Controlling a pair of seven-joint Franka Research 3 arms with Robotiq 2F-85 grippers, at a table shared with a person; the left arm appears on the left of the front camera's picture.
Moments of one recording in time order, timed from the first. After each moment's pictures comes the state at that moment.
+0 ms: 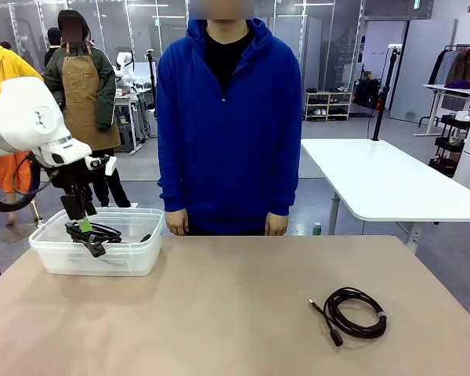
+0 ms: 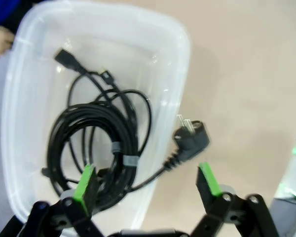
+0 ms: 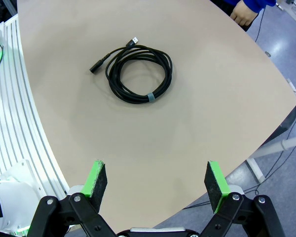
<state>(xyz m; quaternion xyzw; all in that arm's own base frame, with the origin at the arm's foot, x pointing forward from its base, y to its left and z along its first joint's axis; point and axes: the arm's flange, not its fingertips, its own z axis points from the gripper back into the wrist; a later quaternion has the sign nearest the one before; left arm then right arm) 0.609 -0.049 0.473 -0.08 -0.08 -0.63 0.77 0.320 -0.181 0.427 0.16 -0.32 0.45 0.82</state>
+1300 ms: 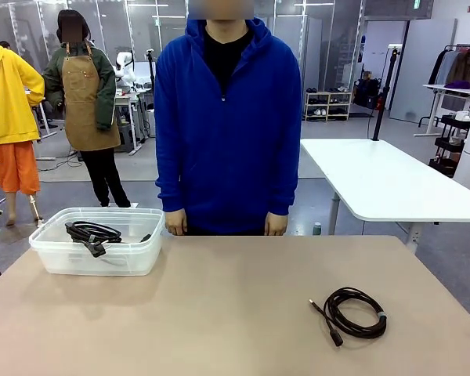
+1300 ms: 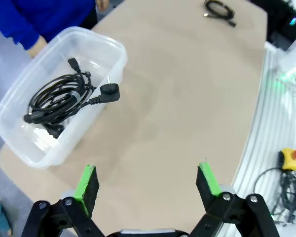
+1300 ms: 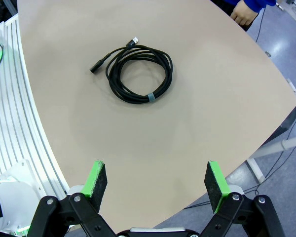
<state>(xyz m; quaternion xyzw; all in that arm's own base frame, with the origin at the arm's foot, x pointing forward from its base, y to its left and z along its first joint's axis) 0.382 0.096 0.519 -0.19 -0.32 -0.47 0.80 0.320 -0.180 0.427 0.16 -0.32 0.45 0.82</state>
